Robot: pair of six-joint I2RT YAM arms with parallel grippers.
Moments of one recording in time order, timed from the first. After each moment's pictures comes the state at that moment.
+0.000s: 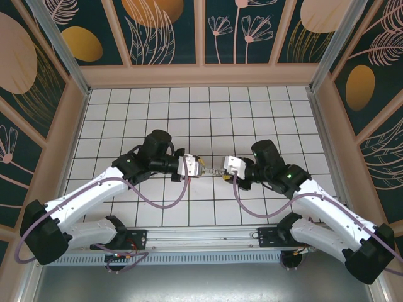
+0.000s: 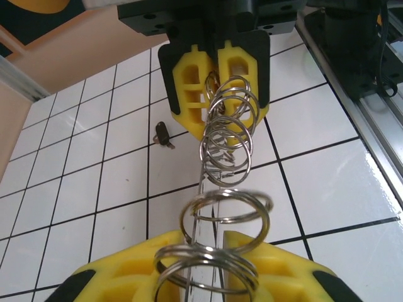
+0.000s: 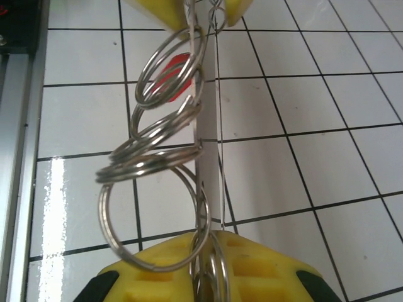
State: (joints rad) left arm -0.77 1.17 0.89 -0.32 0.59 0.80; right arm 0.68 0.91 0.72 -0.53 -0.47 -0.63
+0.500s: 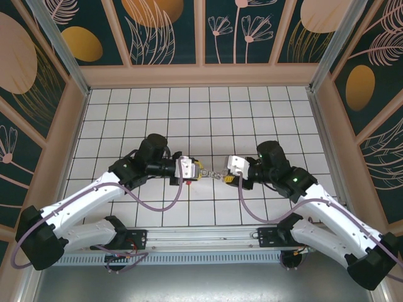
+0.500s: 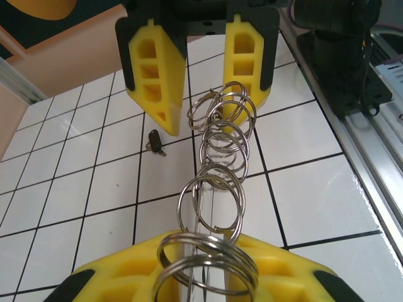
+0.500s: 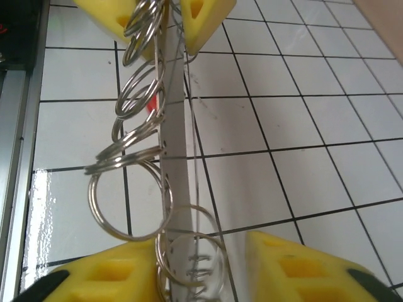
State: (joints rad) left arm -0.77 1.10 0.82 -0.26 0.62 0.71; right arm 0.67 0.82 0.72 -0.52 -0.47 -0.63
